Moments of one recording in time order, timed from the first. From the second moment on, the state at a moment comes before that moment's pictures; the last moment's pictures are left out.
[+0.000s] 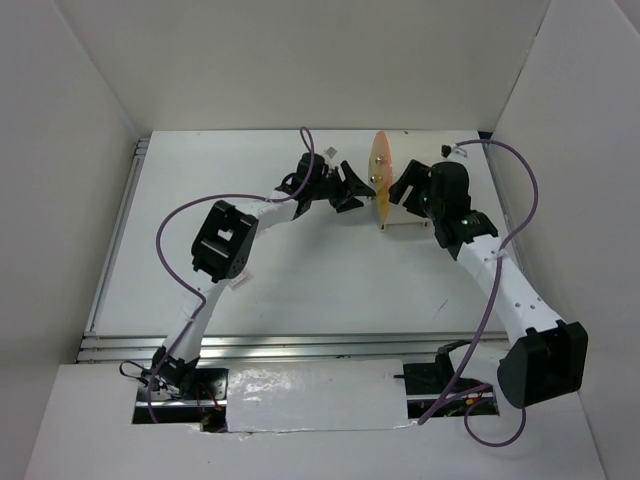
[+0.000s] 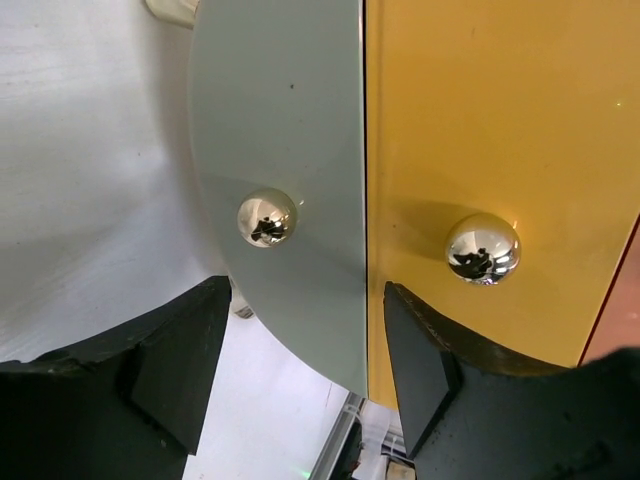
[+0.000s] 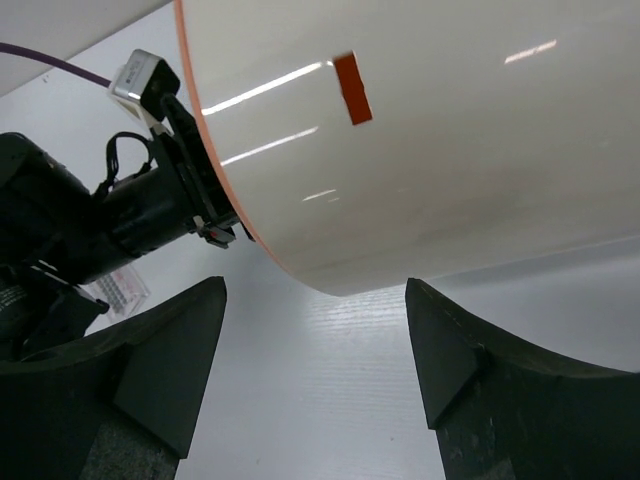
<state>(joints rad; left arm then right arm) -0.52 2.44 1.84 0.21 0.56 -1.13 0.22 1.20 1.01 -0.28 0.10 0.56</state>
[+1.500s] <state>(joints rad) -0.51 2.58 1.86 0.48 0.53 -1.24 0.20 1.40 1.25 -0.20 0.03 0.29</state>
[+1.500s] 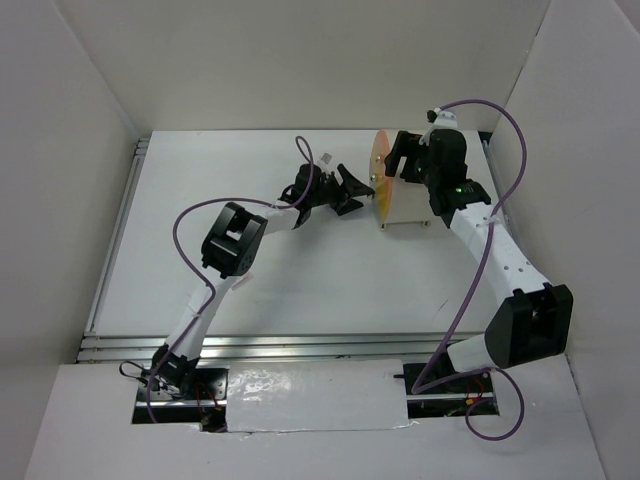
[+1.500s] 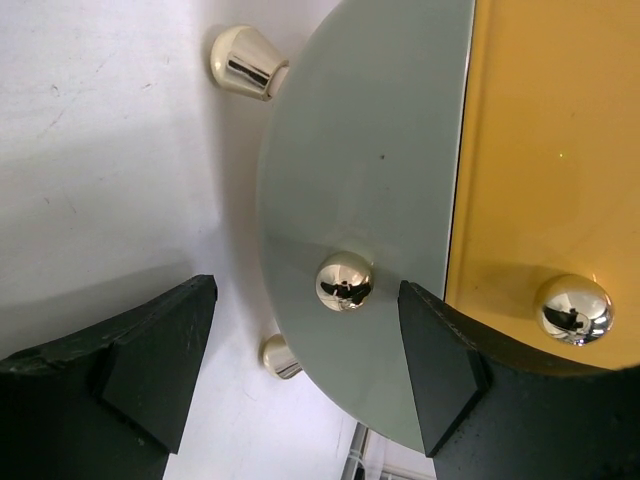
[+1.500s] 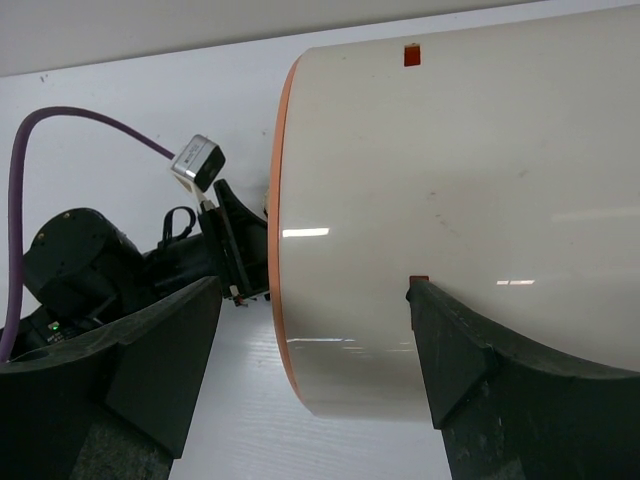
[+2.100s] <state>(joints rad) -0.51 2.58 1.86 0.48 0.54 -1.24 0.20 1.41 1.22 -0.17 0.02 0.29</state>
